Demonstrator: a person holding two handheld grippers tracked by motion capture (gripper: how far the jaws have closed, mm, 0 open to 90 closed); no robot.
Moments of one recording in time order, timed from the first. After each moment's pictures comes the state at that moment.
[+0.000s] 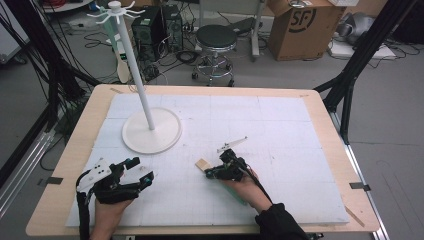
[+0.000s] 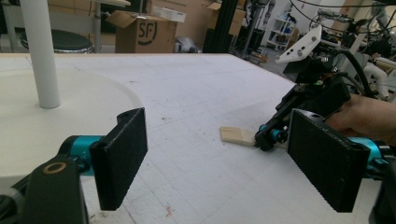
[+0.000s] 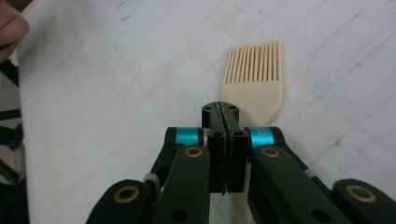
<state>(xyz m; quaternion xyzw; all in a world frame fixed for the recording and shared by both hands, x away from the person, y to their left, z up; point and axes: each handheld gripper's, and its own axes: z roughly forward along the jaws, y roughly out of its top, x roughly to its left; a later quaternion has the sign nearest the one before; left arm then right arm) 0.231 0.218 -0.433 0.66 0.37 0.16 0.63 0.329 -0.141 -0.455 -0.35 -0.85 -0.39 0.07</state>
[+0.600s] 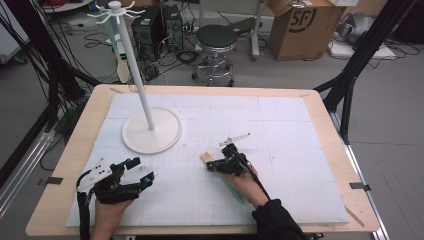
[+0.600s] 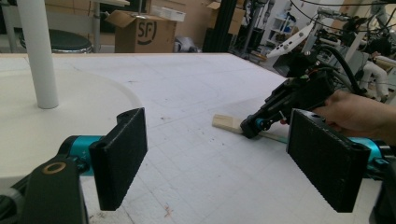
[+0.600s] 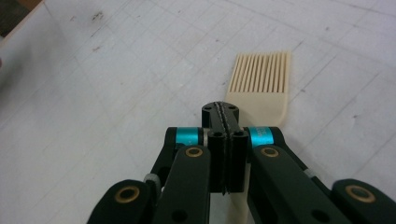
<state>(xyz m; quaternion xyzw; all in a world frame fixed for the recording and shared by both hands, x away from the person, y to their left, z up) 0.231 0.216 -0.433 0.66 0.37 0.16 0.63 0.346 -0.143 -0.457 -0.38 -0.83 -0.40 0.05</state>
